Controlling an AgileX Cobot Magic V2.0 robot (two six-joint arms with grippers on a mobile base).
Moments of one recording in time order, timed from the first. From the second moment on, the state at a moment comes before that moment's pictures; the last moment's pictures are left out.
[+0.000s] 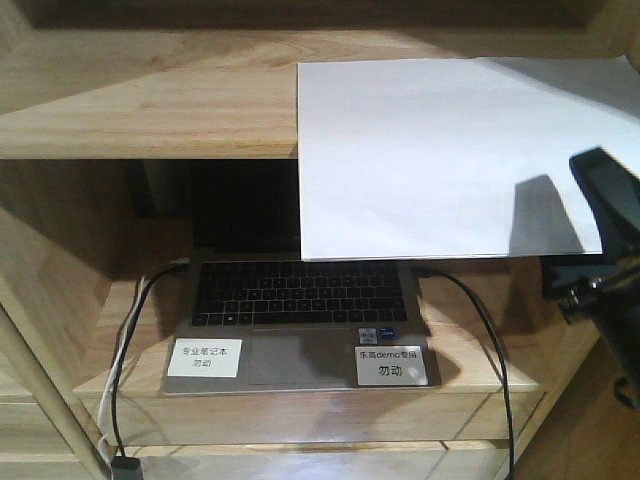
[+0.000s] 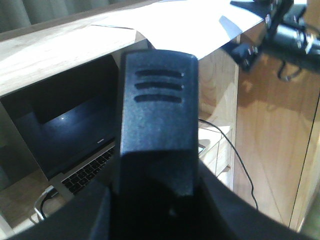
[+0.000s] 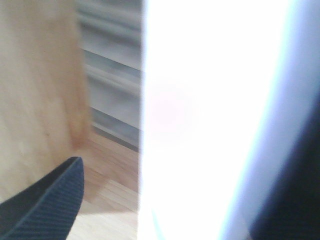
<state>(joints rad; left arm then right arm) -0.48 0.19 -0.76 -0.33 0.89 0.37 0.38 1.06 -0.22 -0.01 -1.15 1.32</state>
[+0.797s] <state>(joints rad) -0.48 0.19 -0.76 -0.33 0.89 0.37 0.38 1.10 -0.31 -0.04 -1.10 1.37</state>
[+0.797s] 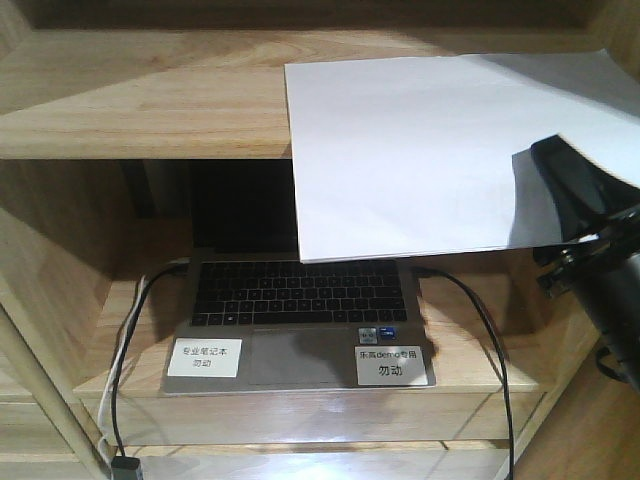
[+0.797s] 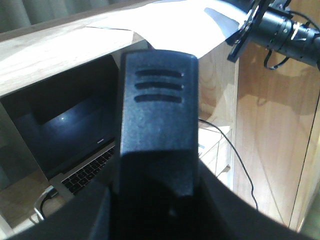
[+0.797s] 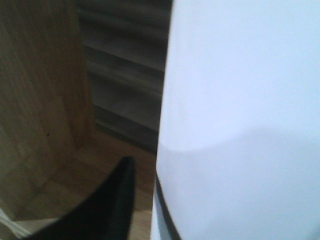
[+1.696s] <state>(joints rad) -0.48 0.19 -0.76 -0.33 0.89 0.37 0.38 0.90 -0.31 -0.05 -1.15 1.33</state>
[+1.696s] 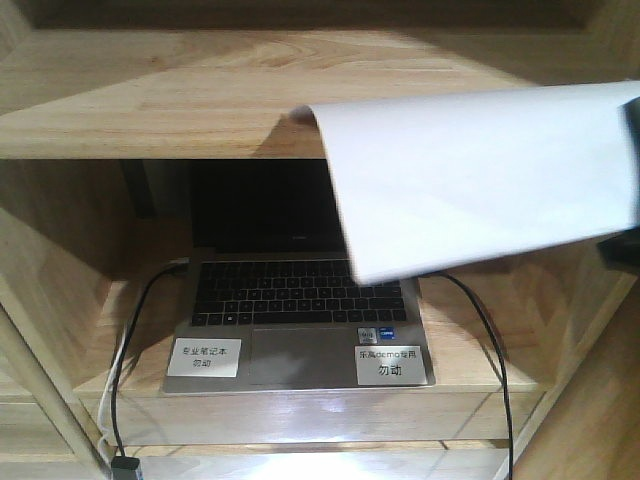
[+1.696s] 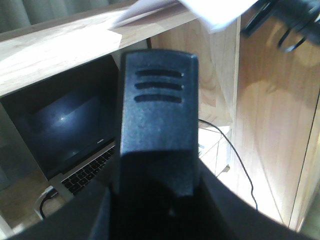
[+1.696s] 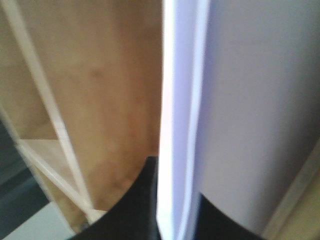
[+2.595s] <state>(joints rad) -0.48 0.19 -0.76 -0.33 0.89 0.37 -0.02 0.38 -0.29 -0.51 -0.89 1.71</state>
